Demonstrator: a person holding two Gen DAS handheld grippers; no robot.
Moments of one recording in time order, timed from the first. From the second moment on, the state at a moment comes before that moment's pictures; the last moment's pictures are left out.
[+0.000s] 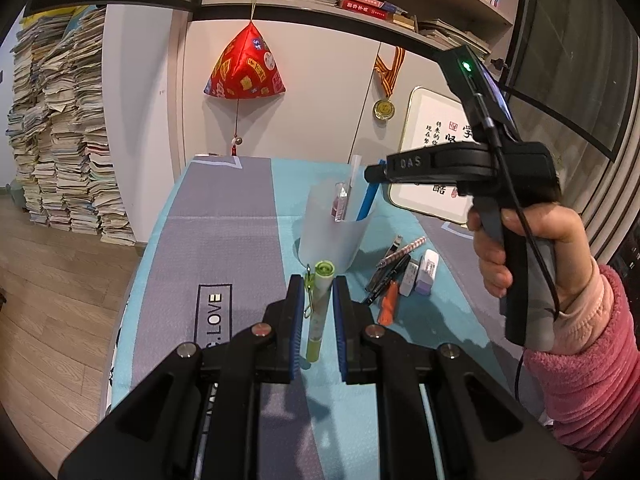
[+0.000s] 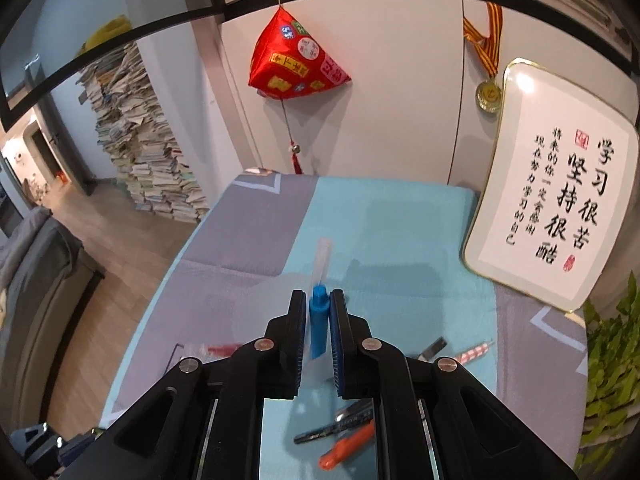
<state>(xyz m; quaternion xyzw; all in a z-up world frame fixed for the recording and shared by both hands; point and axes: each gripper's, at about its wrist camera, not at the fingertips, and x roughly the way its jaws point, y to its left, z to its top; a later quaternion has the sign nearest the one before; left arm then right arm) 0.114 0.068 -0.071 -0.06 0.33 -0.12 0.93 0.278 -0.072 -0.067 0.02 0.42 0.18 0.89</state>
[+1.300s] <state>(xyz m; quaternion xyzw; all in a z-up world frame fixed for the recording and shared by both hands) 0.234 0.039 -0.029 -0.05 0.30 -0.11 0.95 0.171 -0.186 -0.146 0.04 0.47 0.10 0.87</state>
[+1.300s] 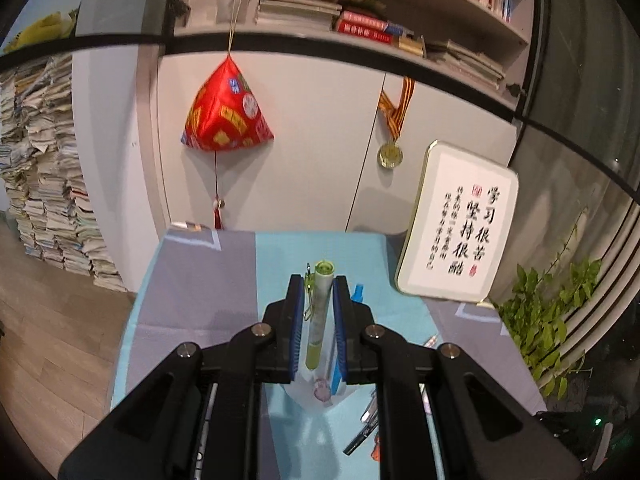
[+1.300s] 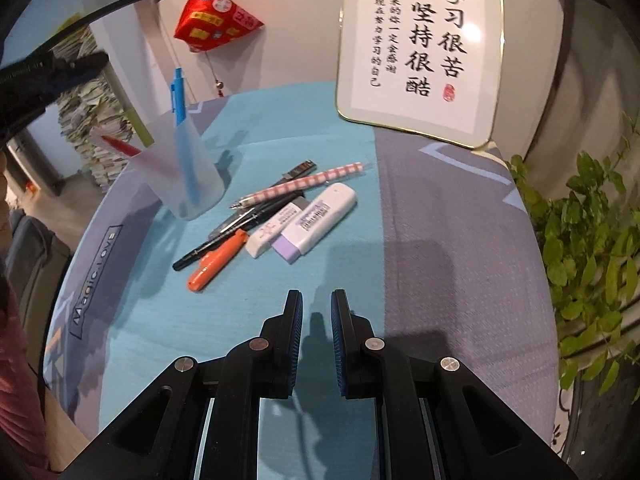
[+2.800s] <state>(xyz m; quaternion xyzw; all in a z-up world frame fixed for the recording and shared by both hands) 0.163 -0.014 -0.107 0.08 0.37 -0.19 0.91 0.176 -0.187 -0.165 0.06 0.51 0.10 0.85</state>
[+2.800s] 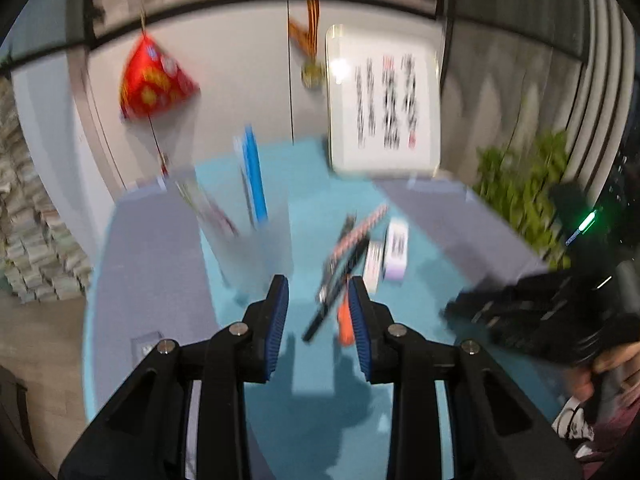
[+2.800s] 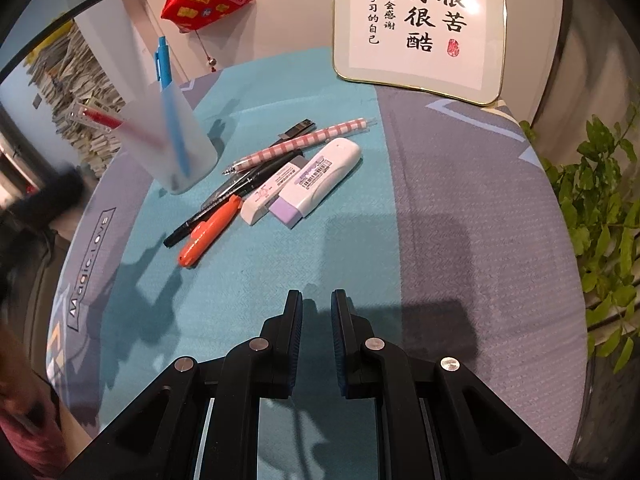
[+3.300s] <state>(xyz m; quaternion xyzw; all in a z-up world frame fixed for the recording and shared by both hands) 0.199 -0.032 -0.171 0.13 0.44 -0.20 0.87 0.191 -0.209 -0.171 0.10 0.52 0.07 0.84</state>
